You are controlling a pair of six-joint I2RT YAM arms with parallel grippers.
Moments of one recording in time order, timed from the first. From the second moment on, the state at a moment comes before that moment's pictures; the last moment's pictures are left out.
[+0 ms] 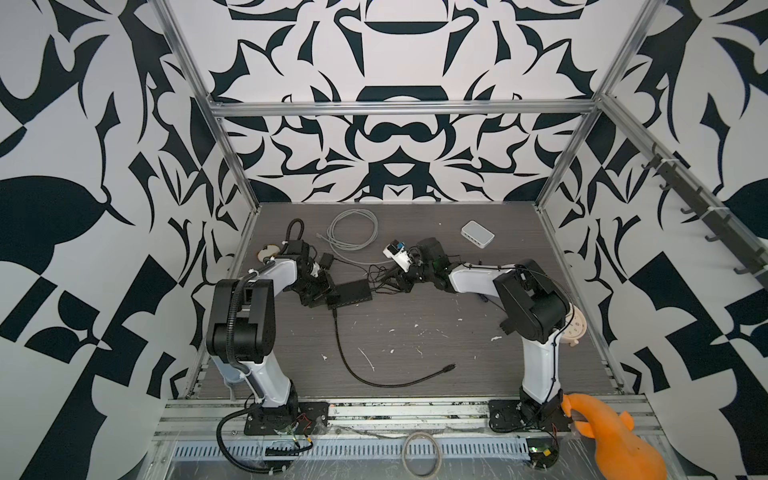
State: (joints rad) left arm -0.05 1.74 1.02 -0.66 0.44 -0.43; right arm 0.59 2.01 1.22 0.10 -0.66 -0.17
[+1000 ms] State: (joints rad) left arm -0.04 1.77 1.04 -0.70 0.49 -0.39; right arm 0.64 2.17 1.55 -0.39 -0.56 -0.97
